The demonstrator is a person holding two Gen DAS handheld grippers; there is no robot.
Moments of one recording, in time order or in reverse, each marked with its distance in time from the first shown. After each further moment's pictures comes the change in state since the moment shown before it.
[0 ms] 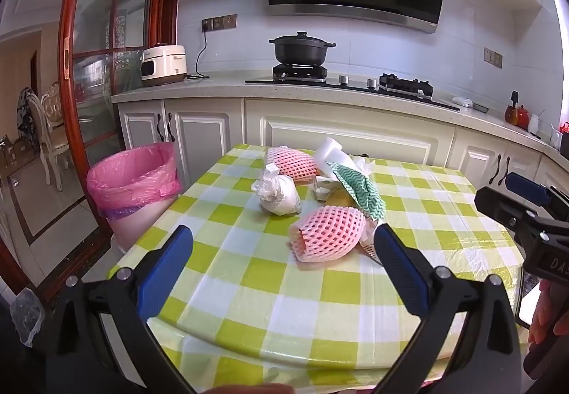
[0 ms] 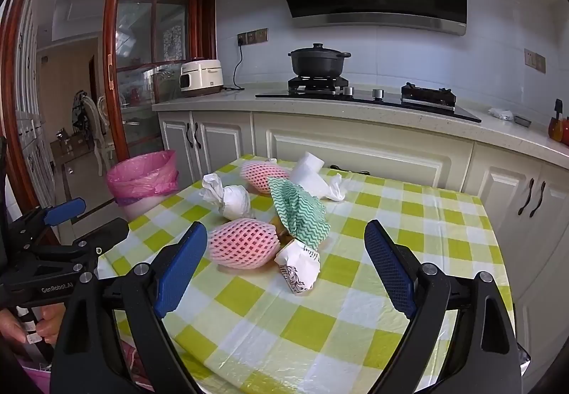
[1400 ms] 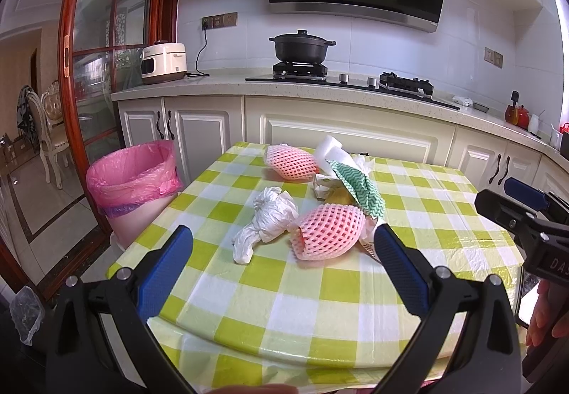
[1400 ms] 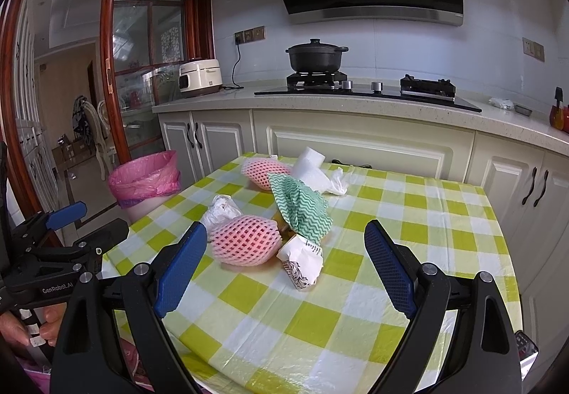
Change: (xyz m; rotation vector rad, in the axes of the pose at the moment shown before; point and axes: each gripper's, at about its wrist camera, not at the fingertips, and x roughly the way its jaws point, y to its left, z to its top) left arm 0.001 0.001 -0.003 -0.002 0.004 -0.003; right arm 0.003 -0.001 -0.005 0.014 0.010 0.007
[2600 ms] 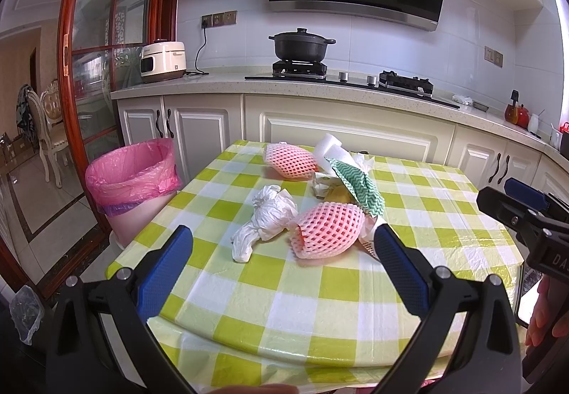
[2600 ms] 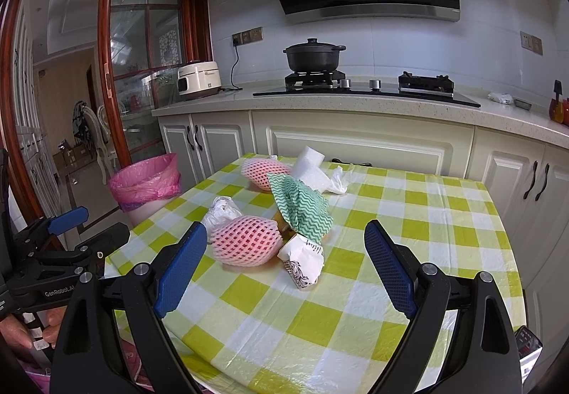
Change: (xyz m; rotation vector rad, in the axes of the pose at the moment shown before) left arm 0.001 -0.002 -0.003 -0.002 0.007 0.000; right arm 0.000 -0.003 -0.003 0.024 -0.002 0.006
